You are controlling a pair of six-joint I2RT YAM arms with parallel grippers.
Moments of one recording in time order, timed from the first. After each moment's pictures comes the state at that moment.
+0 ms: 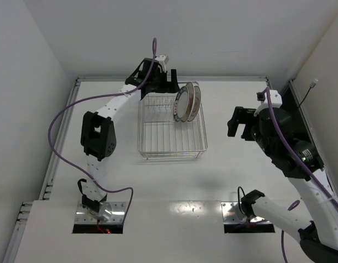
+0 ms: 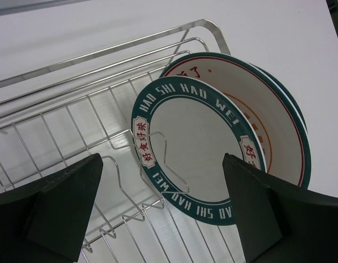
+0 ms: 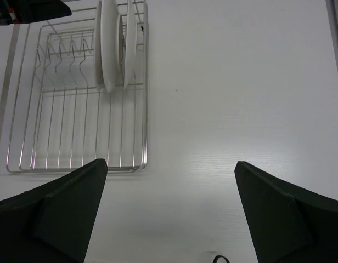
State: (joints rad) left arm -0.41 2.11 1.94 -0.37 0.19 -0.32; right arm 0.49 0.85 1.27 -0.90 0.39 0.34
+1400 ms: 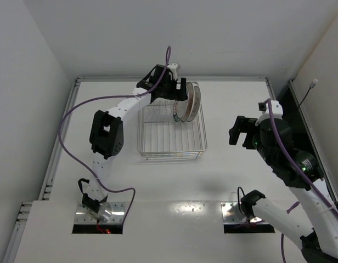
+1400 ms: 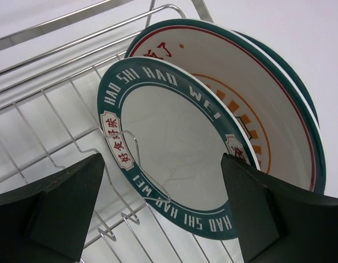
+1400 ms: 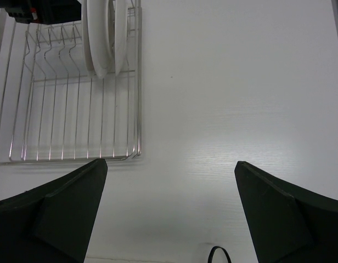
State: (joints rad) left arm -0.48 2.21 1.99 -0.39 0.21 -0.29; right arm 0.49 0.76 1.14 -0.90 0.39 0.37
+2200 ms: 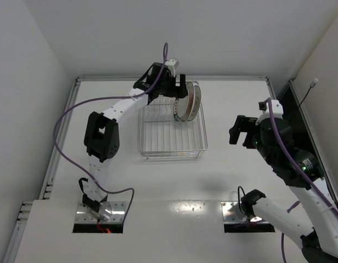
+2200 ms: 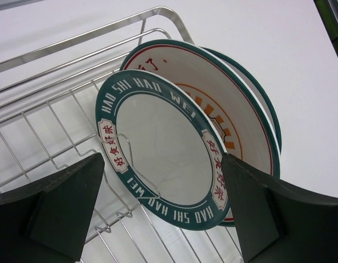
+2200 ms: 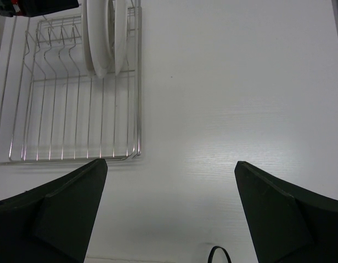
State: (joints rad) left arm -0.49 2.11 1.89 -0.29 0.19 -0.30; right arm 0.49 0.76 1.14 -0.90 0.39 0.37
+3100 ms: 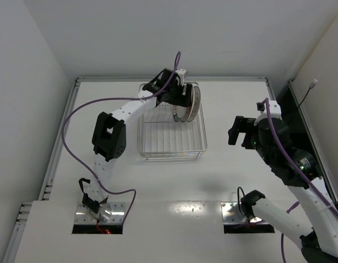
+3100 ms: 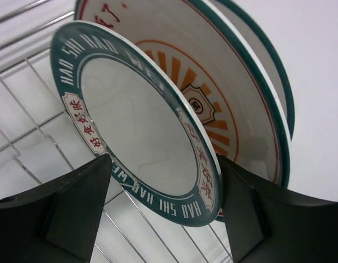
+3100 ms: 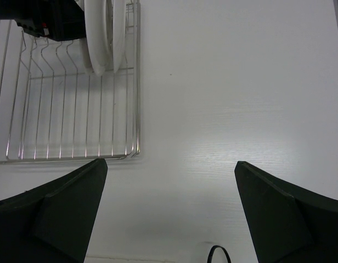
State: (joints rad) left arm -0.54 2.19 1.98 -0.44 0.18 -0.26; right arm 0.49 0.77 1.14 -0.90 0.39 0.37
